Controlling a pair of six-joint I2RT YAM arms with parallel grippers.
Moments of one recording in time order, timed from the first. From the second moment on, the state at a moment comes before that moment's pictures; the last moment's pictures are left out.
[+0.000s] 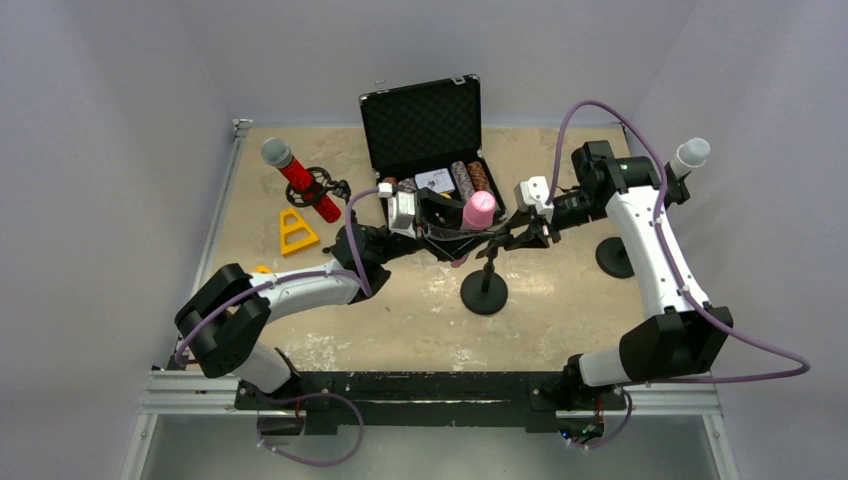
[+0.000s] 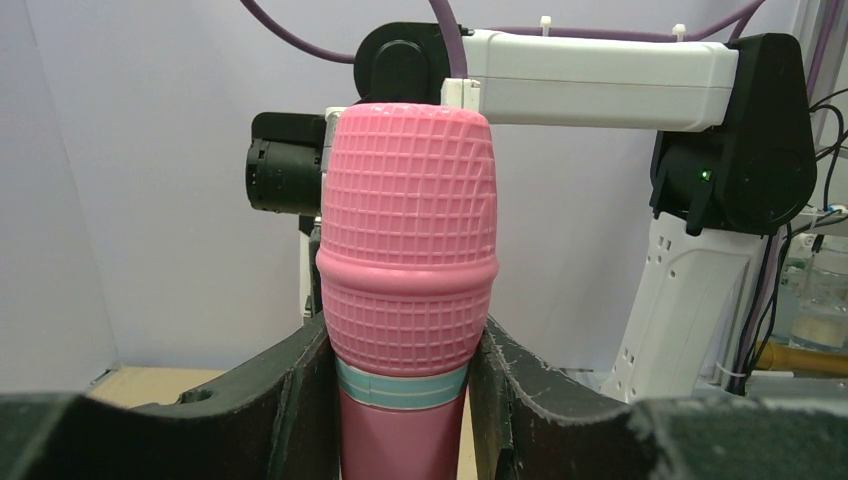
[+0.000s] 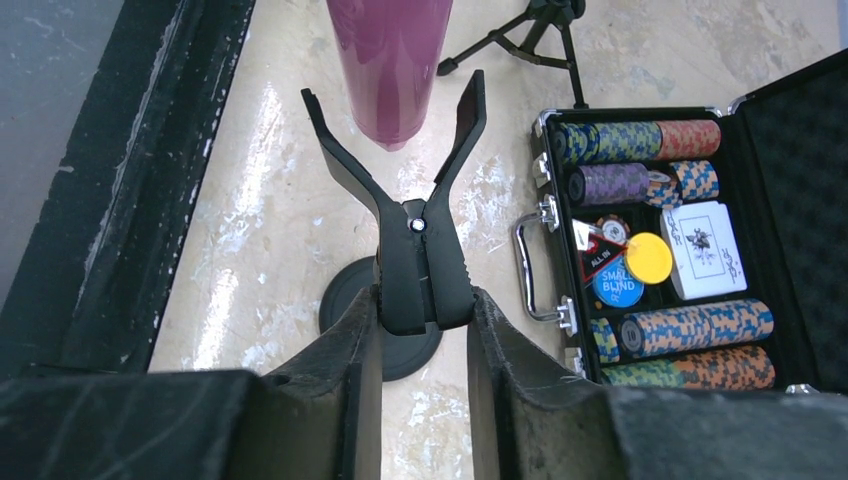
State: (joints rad) left arm -0.86 1.53 0.83 1.36 0.53 -0.36; right arm 0.12 1.42 1.49 -1.49 -1.08 -1.61
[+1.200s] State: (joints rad) left arm -0.89 1.66 0.93 1.37 0.48 -0.42; right arm 0.12 1.42 1.48 -1.50 -1.13 -1.54
